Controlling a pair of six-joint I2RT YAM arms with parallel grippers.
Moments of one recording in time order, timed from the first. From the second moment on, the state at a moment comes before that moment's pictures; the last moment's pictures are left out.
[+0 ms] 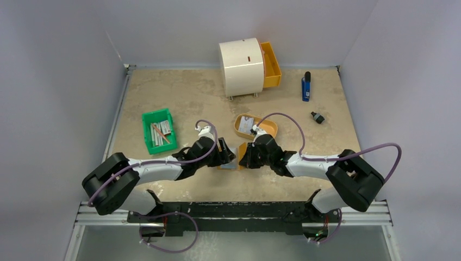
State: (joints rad) left arm -0.85 1.38 0.49 0.26 -0.09 -0.97; right arm 0.79 1.43 0.50 0.20 -0.10 0.75
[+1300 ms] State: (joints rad) left arm -0.85 1.57 0.57 0.45 0.07 -0.98; right arm 0.79 1.26 0.47 -0.06 0.08 0.86
